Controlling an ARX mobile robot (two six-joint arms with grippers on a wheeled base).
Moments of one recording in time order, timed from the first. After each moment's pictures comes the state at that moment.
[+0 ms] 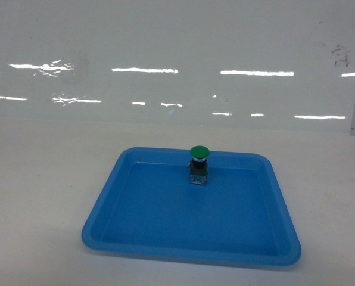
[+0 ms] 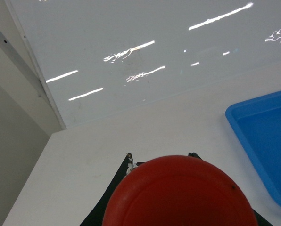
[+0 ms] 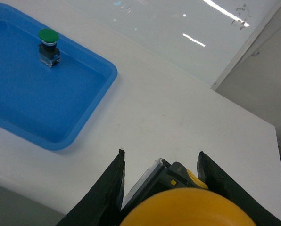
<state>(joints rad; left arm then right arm) 0.23 0.86 0.22 0.50 0.20 0.39 -0.01 0.75 0.50 -0.18 -0.11 -0.44</state>
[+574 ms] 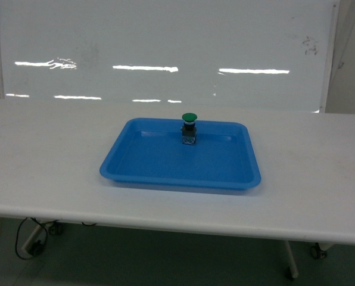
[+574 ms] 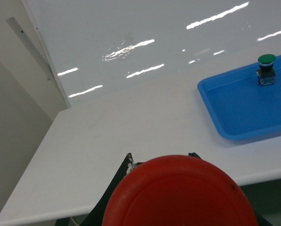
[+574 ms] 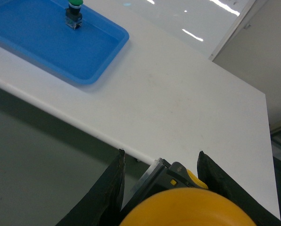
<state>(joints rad) 0.23 0.86 0.22 0.50 0.20 0.39 -0.01 0.75 0.50 -0.18 -0.10 -0.44</state>
